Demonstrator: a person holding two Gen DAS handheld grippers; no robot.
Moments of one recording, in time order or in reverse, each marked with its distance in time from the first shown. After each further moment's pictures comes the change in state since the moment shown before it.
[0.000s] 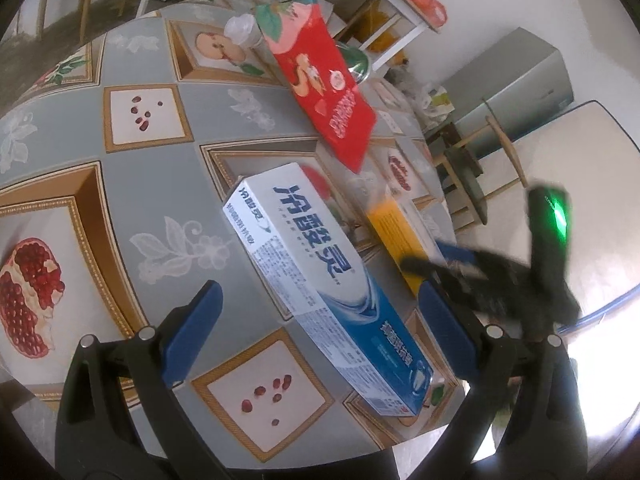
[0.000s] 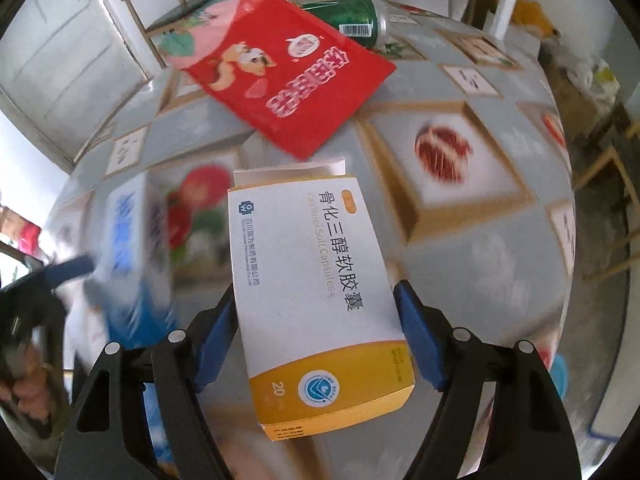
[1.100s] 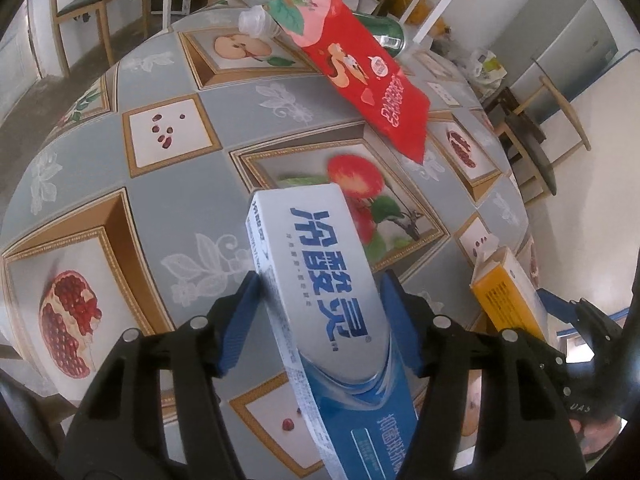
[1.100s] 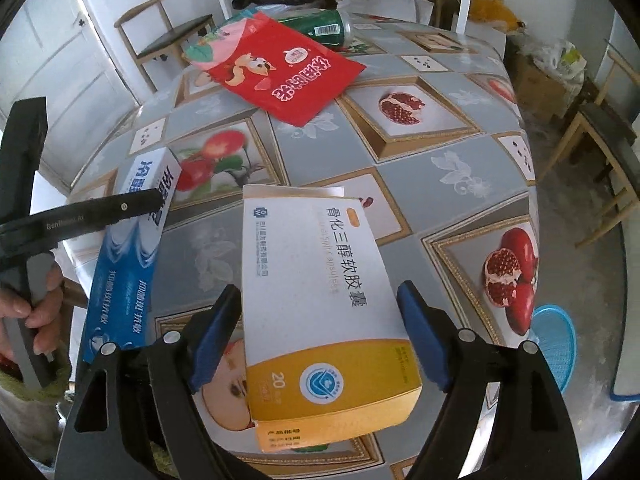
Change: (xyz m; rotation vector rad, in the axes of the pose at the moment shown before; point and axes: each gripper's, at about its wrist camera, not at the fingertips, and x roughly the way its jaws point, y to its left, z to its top) left arm 0.023 -0.014 0.011 0.102 0.063 0.288; right arm -0.035 -0.001 -0.057 0.065 -0.078 -0.043
